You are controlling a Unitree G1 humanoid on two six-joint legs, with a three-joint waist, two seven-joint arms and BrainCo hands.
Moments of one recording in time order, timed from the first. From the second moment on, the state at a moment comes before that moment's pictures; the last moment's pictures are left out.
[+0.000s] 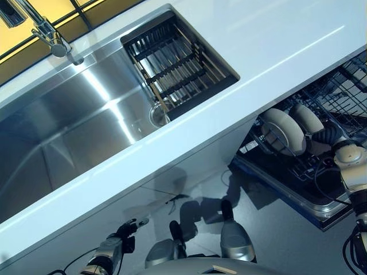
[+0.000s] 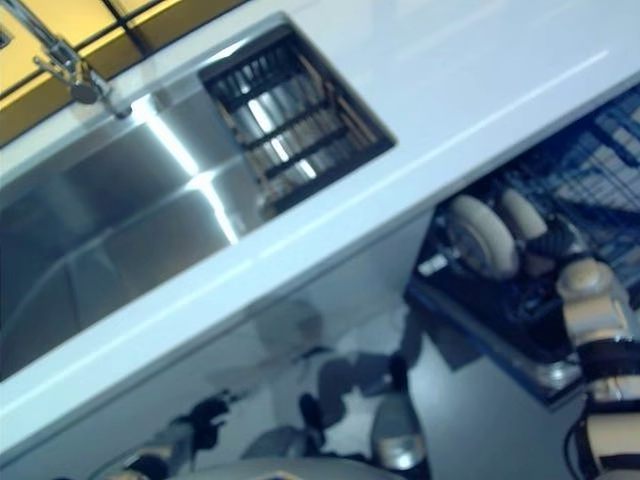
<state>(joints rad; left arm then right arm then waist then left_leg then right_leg) -0.02 0.27 -0.19 1.08 -0.30 0.06 -0.09 -0.39 -0.90 0.11 0.53 -0.09 0.23 0.10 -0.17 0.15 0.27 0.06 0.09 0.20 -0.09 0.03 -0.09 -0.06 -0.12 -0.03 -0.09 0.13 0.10</state>
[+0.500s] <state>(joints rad) -0.02 0.25 -0.19 1.08 -0.30 0.06 -0.09 -0.39 -0.91 0.12 0.56 -0.07 0.28 0.11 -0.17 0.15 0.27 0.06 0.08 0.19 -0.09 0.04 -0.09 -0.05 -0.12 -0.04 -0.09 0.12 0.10</state>
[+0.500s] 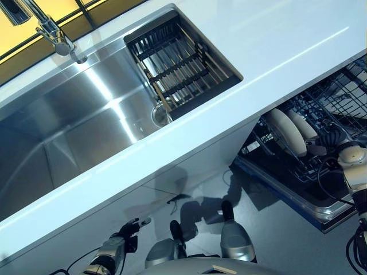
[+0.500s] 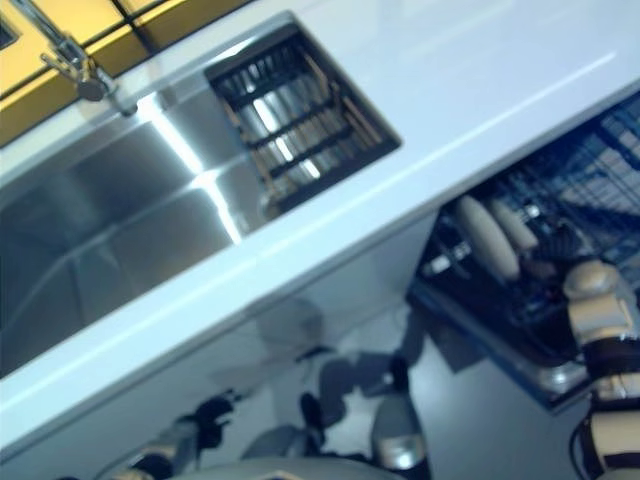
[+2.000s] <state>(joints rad) 0.04 0.24 -0.08 1.16 -0.39 0.09 -0.04 0.12 -0.68 -0.18 0.27 0.21 0.29 -0.07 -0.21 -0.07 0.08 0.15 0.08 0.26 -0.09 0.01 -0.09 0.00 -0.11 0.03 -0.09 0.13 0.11</state>
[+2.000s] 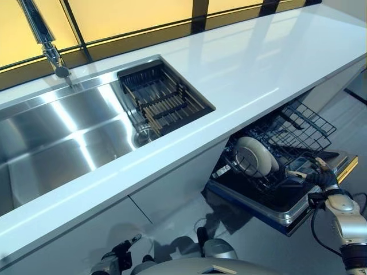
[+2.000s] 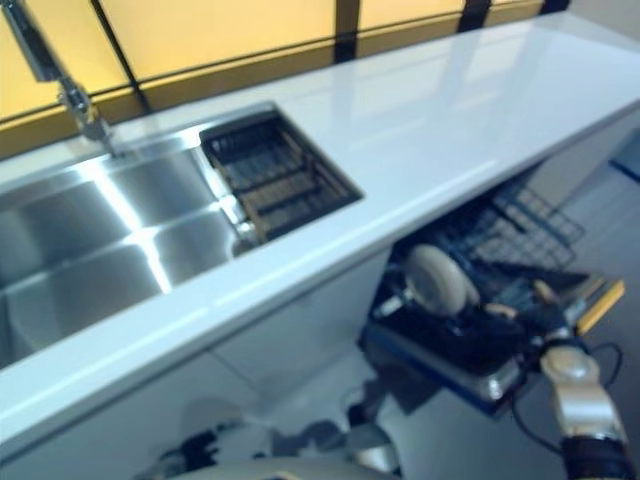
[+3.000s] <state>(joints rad) 0.00 0.32 -0.02 1.19 -0.53 0.09 0.02 0.01 -0.63 -0.19 0.72 0.66 0.18 -0.02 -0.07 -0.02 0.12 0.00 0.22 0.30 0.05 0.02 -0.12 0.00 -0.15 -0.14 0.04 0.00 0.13</state>
